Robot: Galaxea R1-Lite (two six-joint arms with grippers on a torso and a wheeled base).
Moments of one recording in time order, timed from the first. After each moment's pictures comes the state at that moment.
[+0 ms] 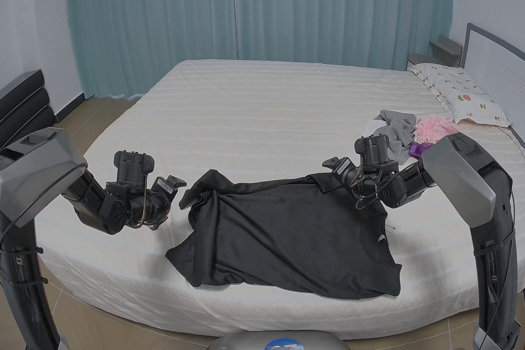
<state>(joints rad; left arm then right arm) -0.17 2.20 -0.96 -0.60 -0.04 -1.11 0.31 2.51 -1.51 -0.46 -0.02 0.97</state>
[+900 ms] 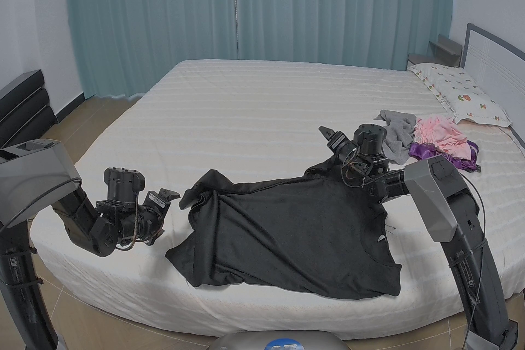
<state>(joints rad) -0.17 2.16 -0.73 -0.80 -0.04 -1.18 0.26 2.81 -2.00 -0.69 -0.01 0.85</state>
